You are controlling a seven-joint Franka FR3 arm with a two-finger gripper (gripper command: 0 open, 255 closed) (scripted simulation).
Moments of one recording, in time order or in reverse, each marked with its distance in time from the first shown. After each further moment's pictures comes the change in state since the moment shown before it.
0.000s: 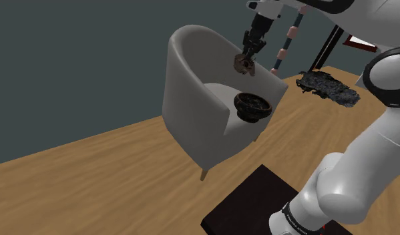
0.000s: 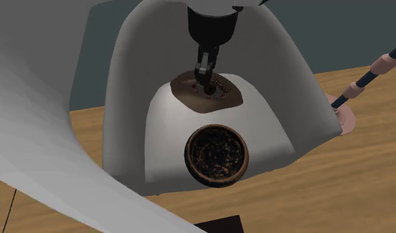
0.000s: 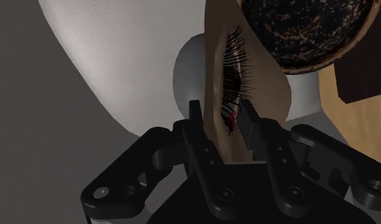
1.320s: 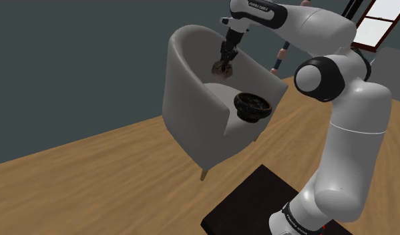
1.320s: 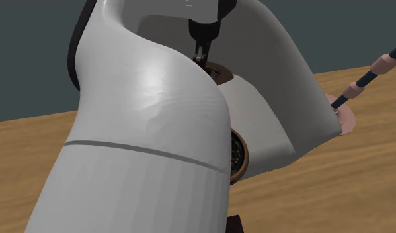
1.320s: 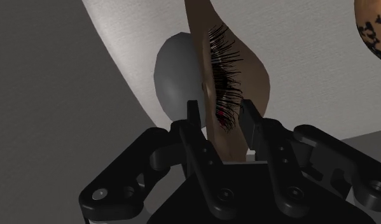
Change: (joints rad) arm -0.101 0.421 -0.007 0.318 0.182 0.067 -0.067
